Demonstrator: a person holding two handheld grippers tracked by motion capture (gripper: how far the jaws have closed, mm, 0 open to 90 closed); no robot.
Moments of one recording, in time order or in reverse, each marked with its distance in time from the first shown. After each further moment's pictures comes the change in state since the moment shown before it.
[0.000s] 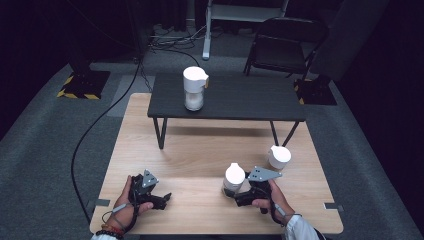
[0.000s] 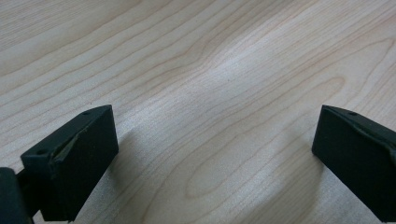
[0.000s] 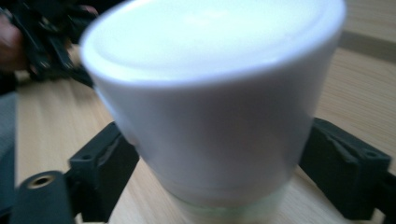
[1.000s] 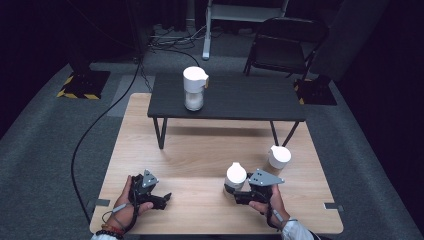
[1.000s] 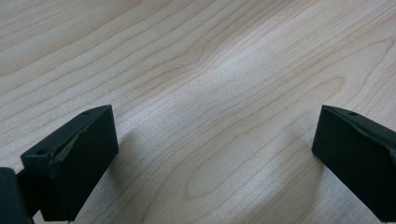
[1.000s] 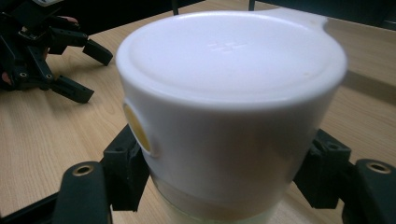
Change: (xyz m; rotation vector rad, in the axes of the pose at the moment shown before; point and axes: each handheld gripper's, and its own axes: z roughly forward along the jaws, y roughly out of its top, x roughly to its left) left arm 0.000 0.000 0.000 0.000 -0.002 0.001; right arm 0.034 0.002 -0.007 -0.033 -0.134 -0.067
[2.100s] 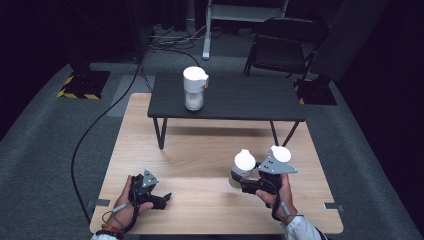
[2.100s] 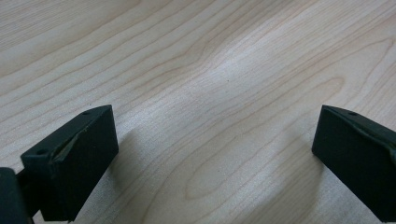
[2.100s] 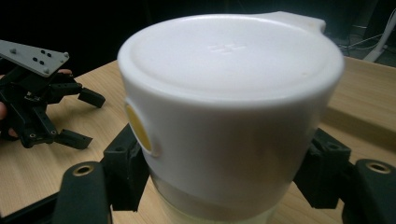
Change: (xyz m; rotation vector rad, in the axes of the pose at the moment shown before) left arm 0.000 0.000 0.000 0.001 -0.001 0.001; right arm 0.005 0.048 -0.028 -0.034 -0.068 0.060
